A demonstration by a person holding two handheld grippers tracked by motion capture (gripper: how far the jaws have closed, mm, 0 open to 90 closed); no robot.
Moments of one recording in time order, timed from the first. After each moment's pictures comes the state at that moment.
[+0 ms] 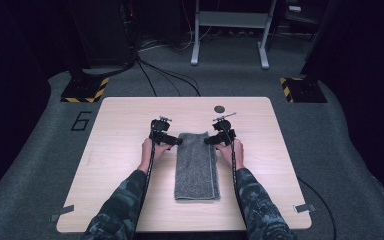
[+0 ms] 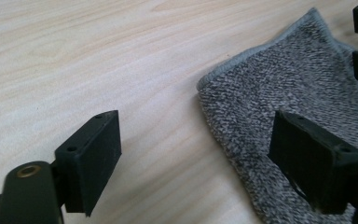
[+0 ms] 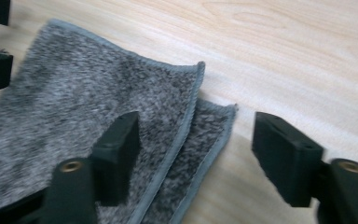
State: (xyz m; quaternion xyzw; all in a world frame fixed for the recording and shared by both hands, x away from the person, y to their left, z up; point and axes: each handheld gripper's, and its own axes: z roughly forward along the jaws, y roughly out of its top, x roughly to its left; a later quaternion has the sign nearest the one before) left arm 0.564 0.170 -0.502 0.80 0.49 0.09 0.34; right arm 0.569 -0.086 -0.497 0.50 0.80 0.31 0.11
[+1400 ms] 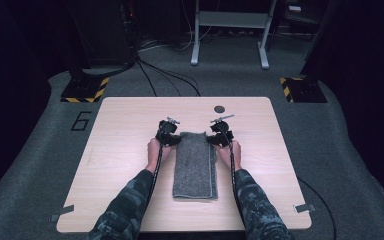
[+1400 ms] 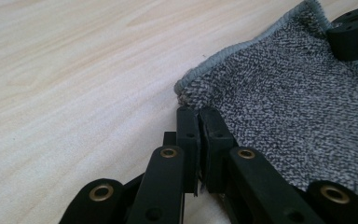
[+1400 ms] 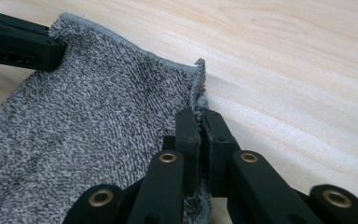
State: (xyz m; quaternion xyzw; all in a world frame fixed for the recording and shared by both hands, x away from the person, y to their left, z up) left arm 0.559 0.149 -0.502 0.82 0.45 0.14 0.32; right arm 0.565 -0.082 -0.502 0.48 0.81 0.34 0.11
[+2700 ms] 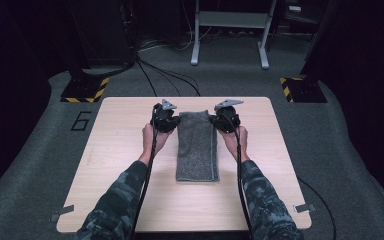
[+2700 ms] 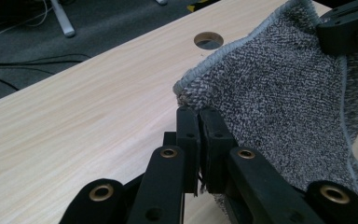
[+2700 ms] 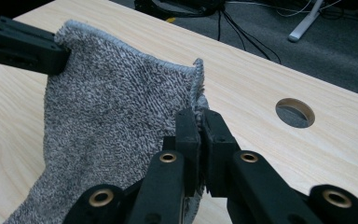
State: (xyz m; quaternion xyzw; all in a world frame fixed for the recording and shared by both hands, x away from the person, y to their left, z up) left arm 0.545 0.156 -0.421 0.80 0.39 0.22 0.39; right arm 0.550 -0.089 -0.418 0.41 0.79 0.41 0.21
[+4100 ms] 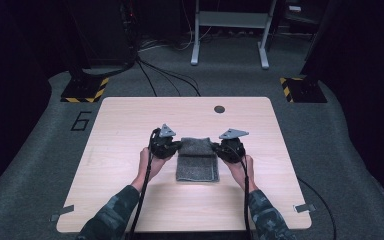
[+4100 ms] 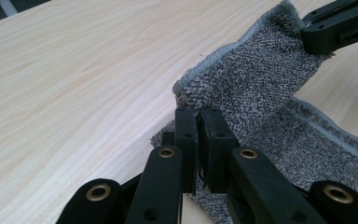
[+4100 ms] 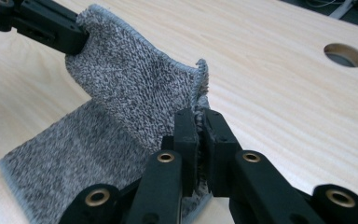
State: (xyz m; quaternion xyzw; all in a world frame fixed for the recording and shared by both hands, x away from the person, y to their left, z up) left arm 0.476 0.161 -0.458 0.83 0.35 0.16 0.41; right arm 0.467 -0.105 -0.462 0.37 0.81 0.41 0.19
